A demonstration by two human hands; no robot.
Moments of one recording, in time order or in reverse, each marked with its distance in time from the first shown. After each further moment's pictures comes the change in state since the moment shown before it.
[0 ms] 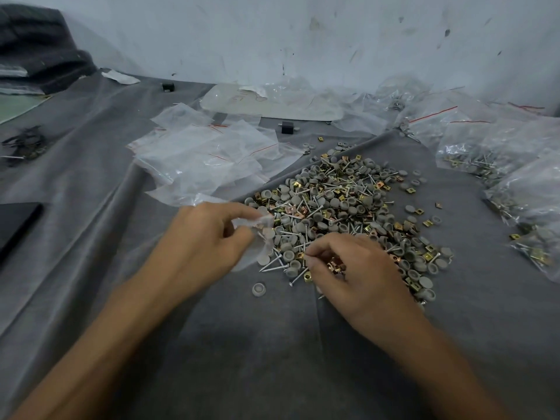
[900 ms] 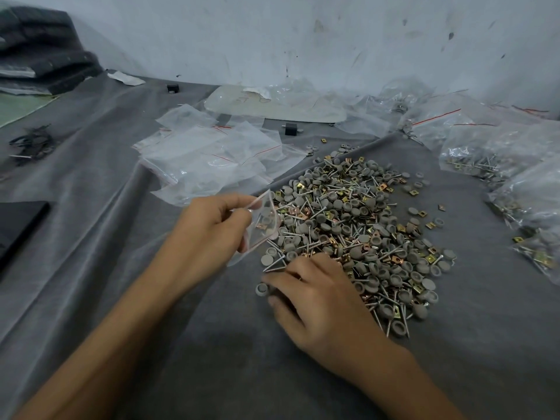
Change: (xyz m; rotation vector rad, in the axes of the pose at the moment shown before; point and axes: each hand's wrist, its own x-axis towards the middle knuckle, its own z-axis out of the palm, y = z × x) left_hand 0.009 -0.002 0.007 -0.431 0.017 -0.235; right_hand -0.012 -0.021 0.037 -0.199 -0.157 -0.215
